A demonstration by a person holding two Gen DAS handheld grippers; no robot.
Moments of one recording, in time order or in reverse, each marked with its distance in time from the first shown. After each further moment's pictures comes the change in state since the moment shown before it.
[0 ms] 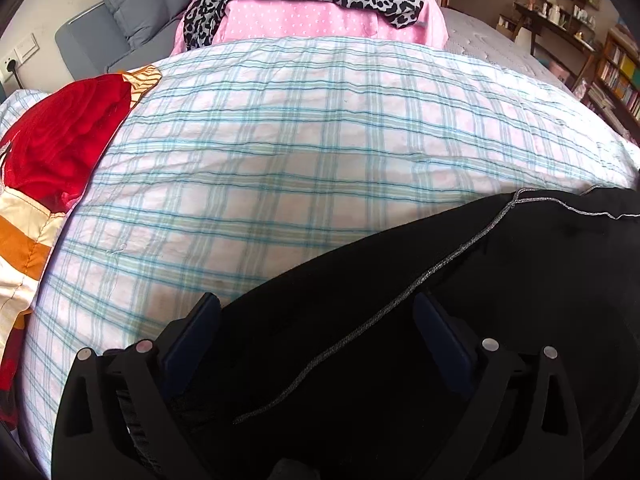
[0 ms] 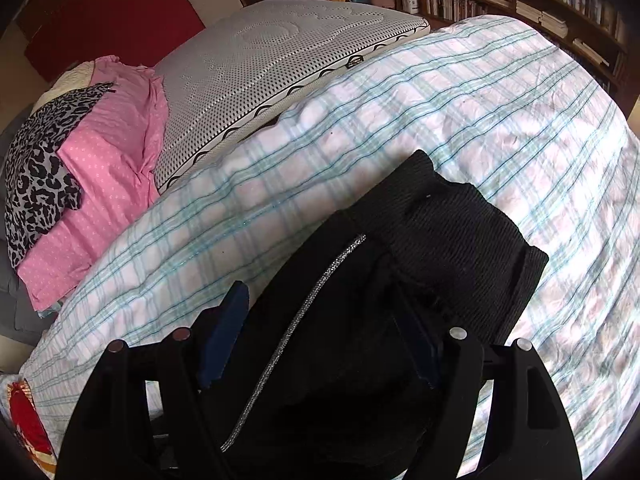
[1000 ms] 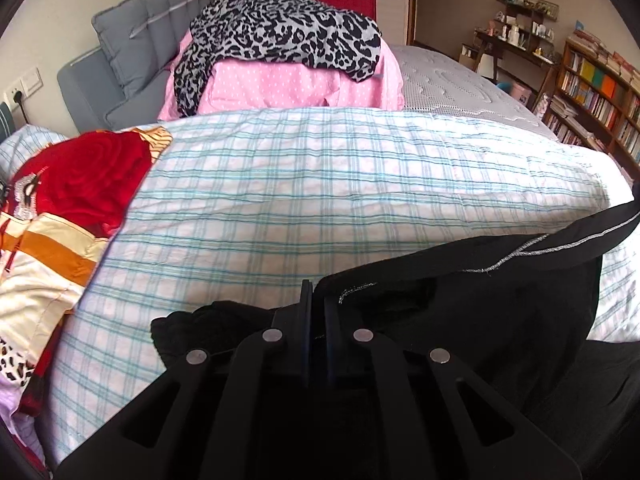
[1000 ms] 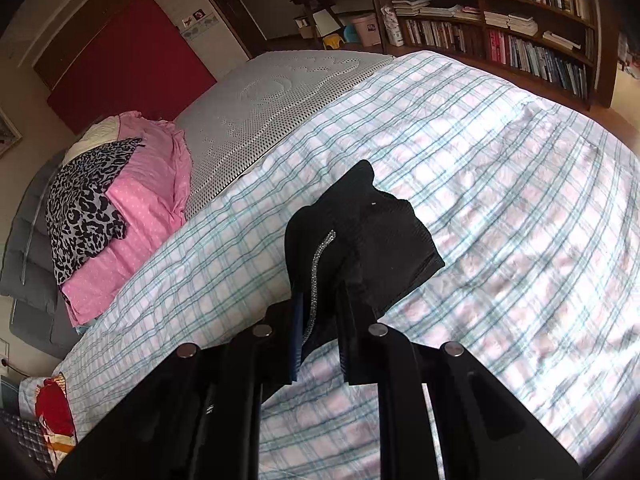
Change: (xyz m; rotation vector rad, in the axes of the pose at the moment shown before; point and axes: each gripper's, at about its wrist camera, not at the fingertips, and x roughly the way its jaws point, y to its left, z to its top) left arm -0.112 -0.010 -0.038 0.066 -0.195 -0.062; right arm -0.164 -0.118 -0.078 0.107 -0.164 0.141
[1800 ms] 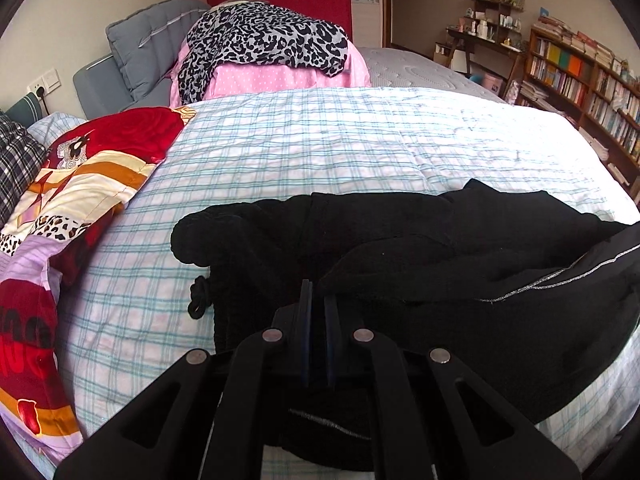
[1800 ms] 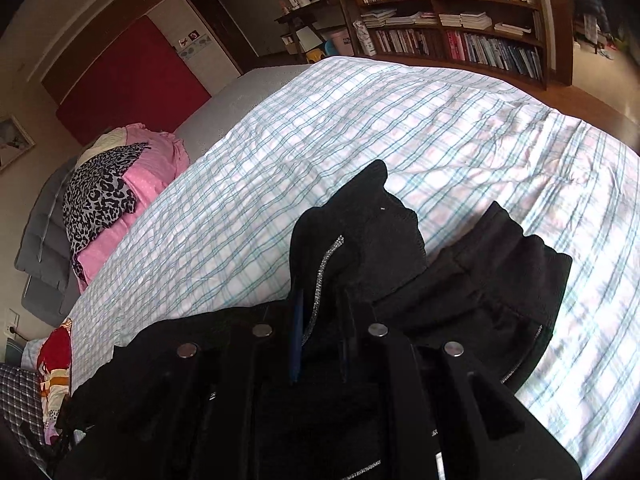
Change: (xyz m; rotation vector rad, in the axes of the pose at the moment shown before) left arm -0.128 -0.009 -0.145 0.054 -0.019 -0.048; right arm -0.223 -0.157 -0.195 0.031 -0.060 0.004
